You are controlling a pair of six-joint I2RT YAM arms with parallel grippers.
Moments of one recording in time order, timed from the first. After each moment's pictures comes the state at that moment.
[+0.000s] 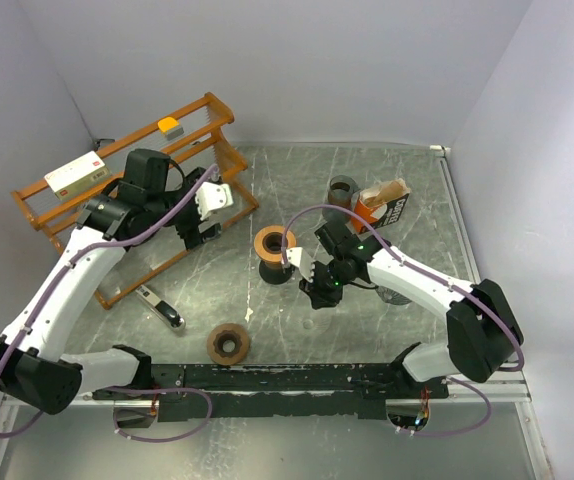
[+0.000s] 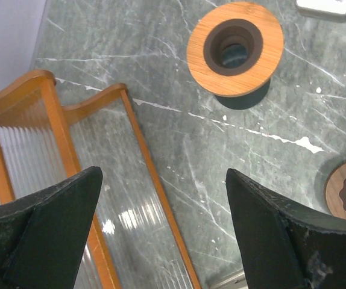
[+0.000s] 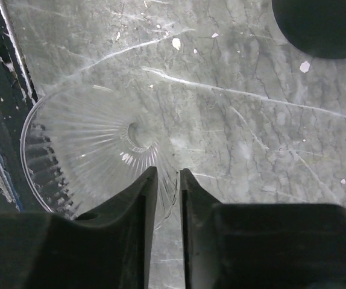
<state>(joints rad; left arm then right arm) -0.39 1.23 1.34 -0.81 0.49 0.81 0.65 1.40 0.88 -0.71 -0.49 -0.63</state>
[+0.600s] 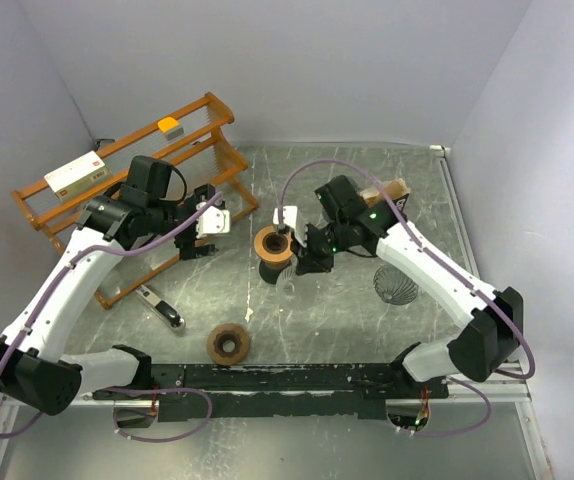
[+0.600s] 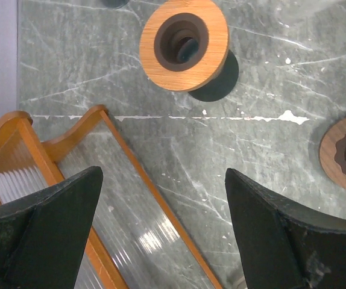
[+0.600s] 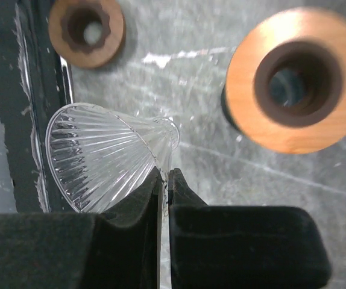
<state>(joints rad) -0.39 1.22 1.31 -0.92 0.61 1.06 0.65 1.40 1.23 -0.90 -0.59 -0.63</state>
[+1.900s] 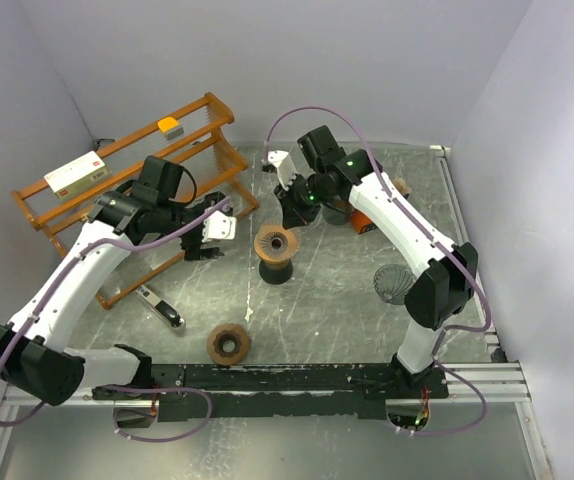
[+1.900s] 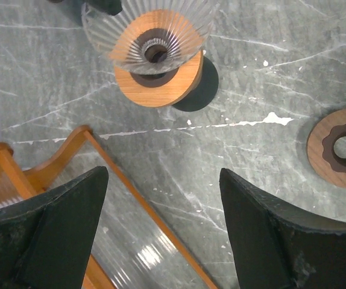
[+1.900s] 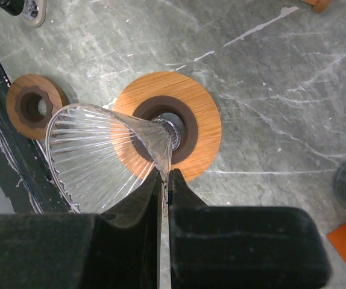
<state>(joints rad) -0.42 1.26 1.33 -0.97 0.66 1.16 0.58 1.76 1.78 -1.03 -0.47 -0.37</state>
